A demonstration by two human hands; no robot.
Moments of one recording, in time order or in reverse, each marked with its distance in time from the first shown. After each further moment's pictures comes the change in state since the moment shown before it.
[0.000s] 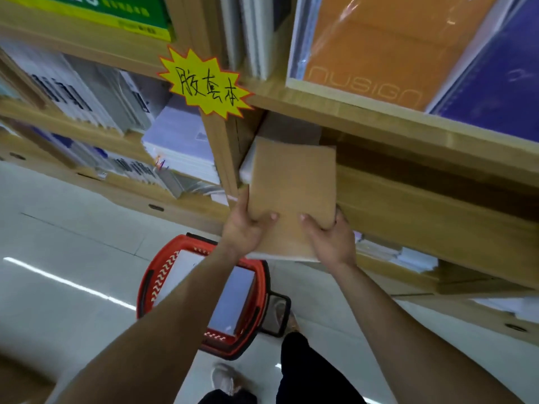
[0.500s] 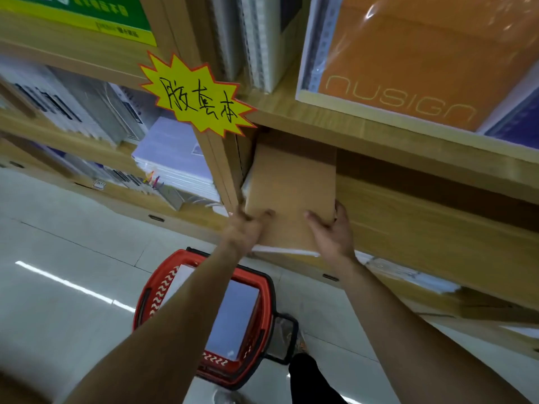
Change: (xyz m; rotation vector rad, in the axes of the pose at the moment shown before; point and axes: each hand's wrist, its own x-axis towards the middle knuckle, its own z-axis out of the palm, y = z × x) left_hand 0.084 -0.013 -0.002 -0.010 0.058 -0.326; right_hand 0.090 0.004 0.044 0.135 -0.046 0.017
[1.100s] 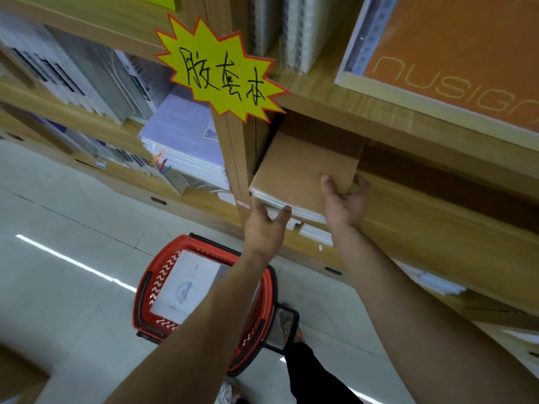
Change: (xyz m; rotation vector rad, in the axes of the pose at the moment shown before) left_hand -0.005 -0.023 0.022 -0.080 0.067 0.124; right_hand 0.036 -0.027 0.037 0.161 0.247 0.031
